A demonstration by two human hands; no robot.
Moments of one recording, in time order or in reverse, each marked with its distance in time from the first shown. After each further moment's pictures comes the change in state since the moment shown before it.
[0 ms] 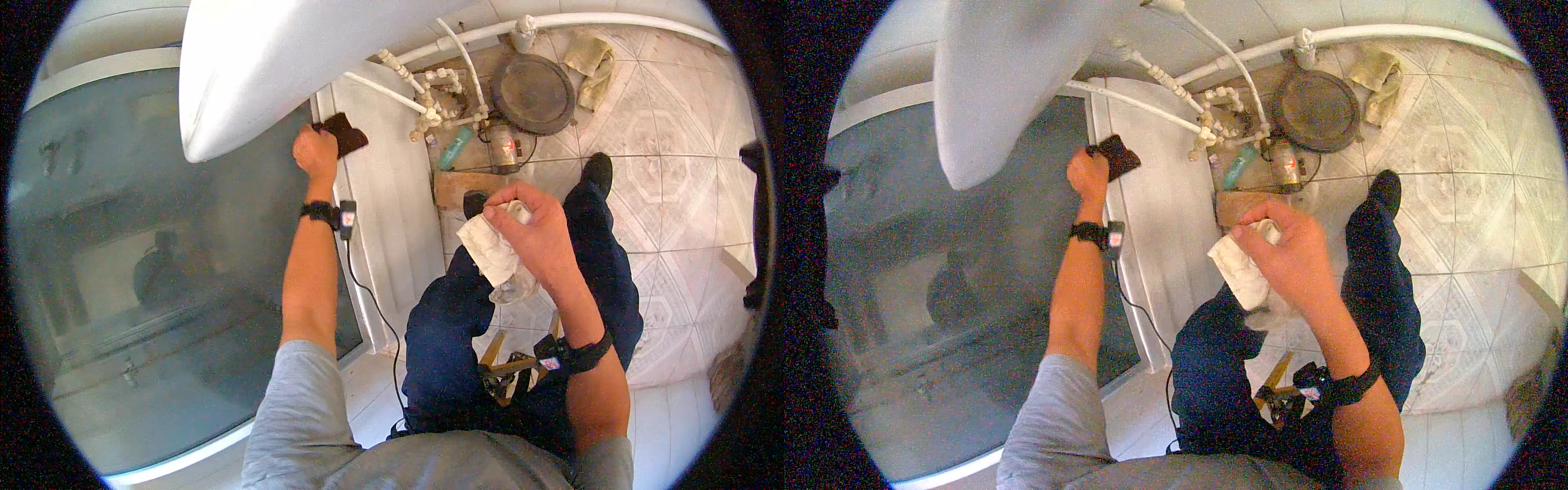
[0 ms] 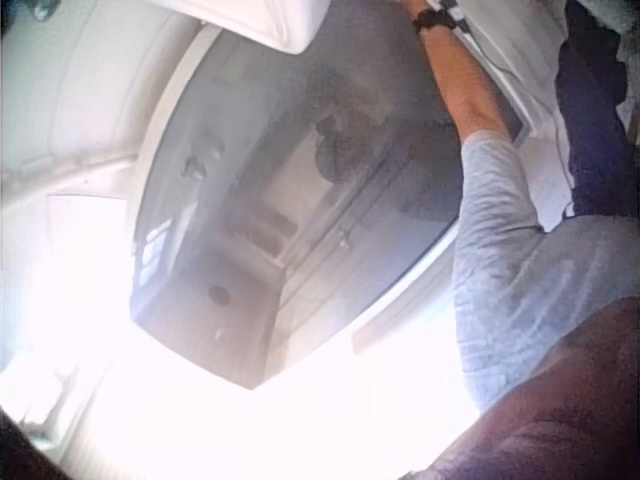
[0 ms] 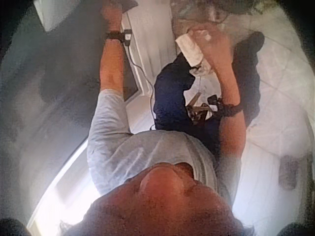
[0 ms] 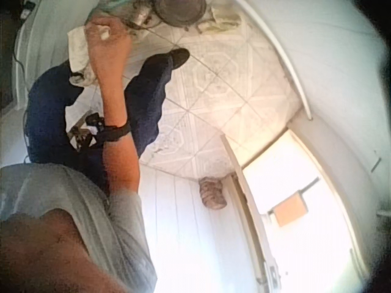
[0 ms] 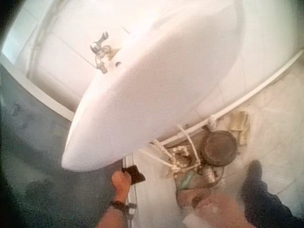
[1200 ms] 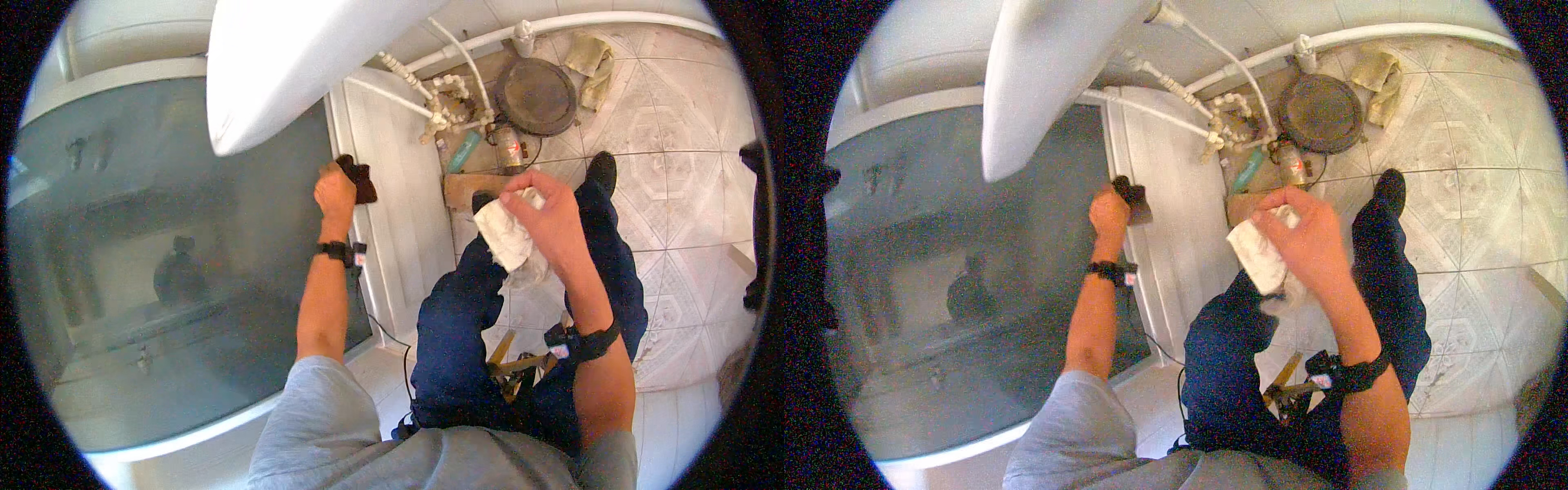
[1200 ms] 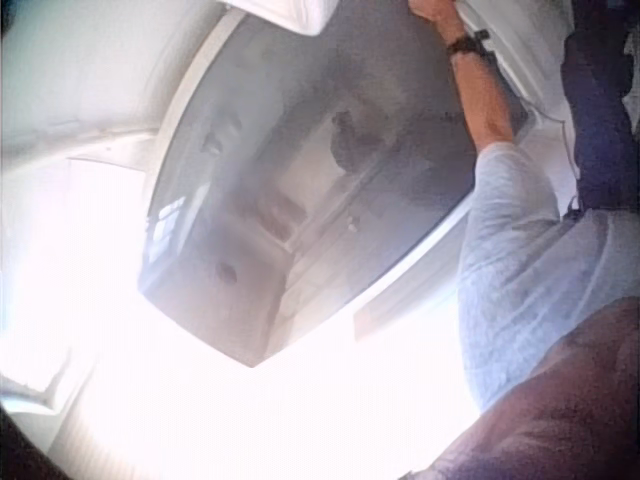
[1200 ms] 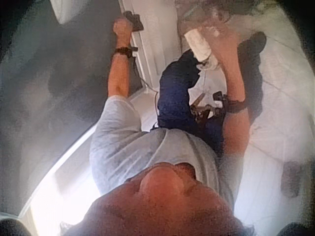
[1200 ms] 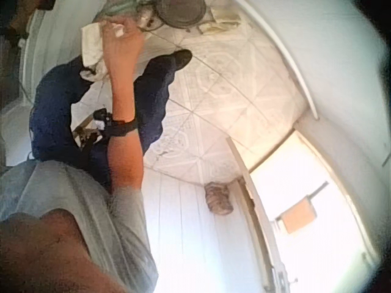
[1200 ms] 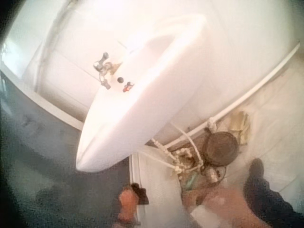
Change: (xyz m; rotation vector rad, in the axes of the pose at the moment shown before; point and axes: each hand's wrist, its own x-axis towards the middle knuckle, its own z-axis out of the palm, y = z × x) left_hand -0.071 -0.046 -0.010 0.186 -0.233 0.212; right_hand 0.000 0.005 -0.003 0.000 0.066 -0.067
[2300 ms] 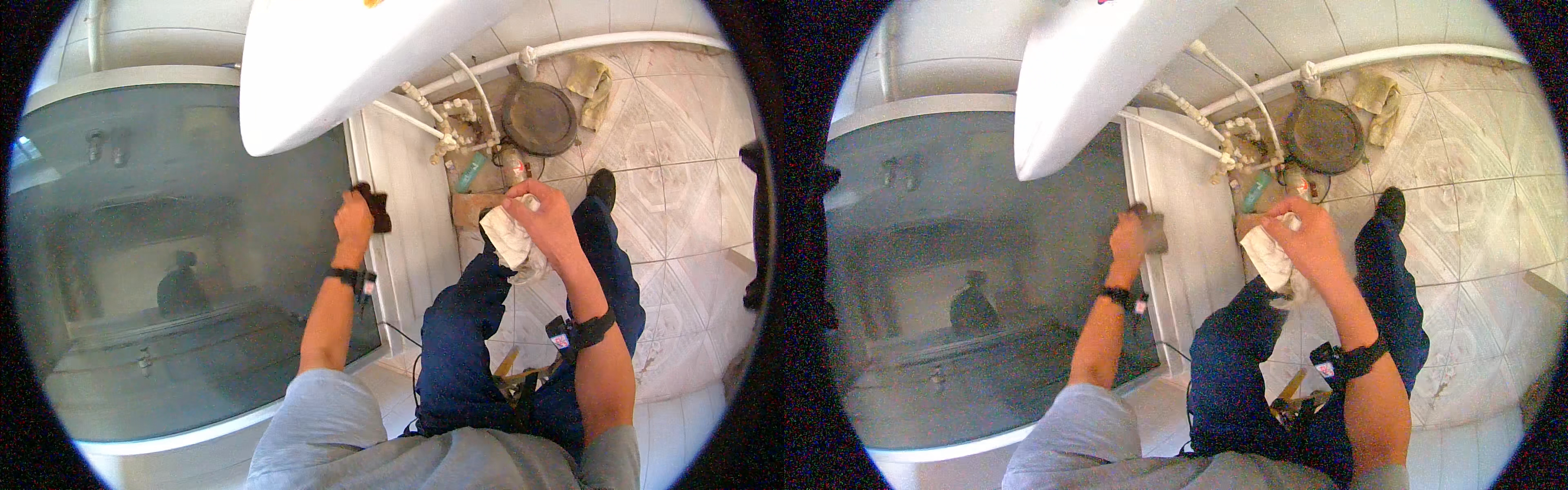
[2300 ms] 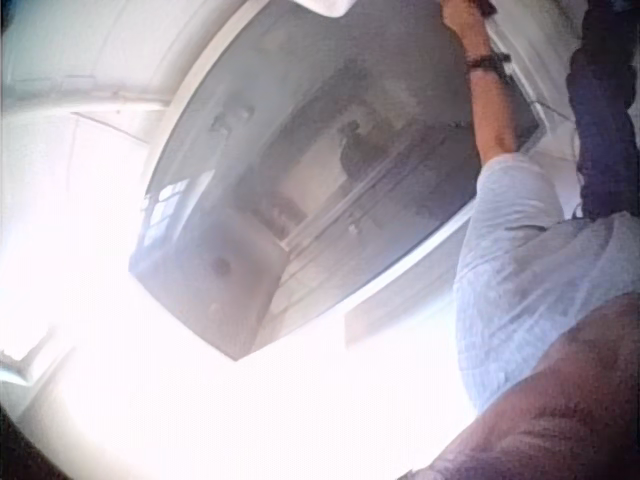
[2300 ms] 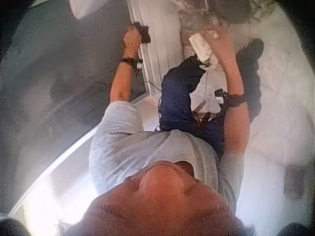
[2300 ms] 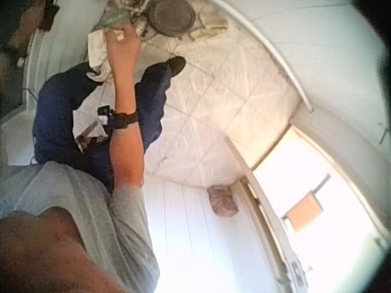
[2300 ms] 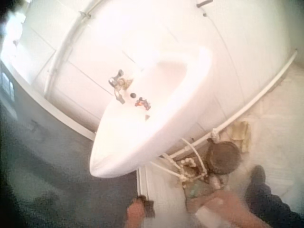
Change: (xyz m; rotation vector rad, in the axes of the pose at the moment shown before) left_hand -0.042 0.003 -0.029 -0.021 -0.159 0.052; right_hand 0.004 0.012 -0.004 -0.101 0.019 -0.090
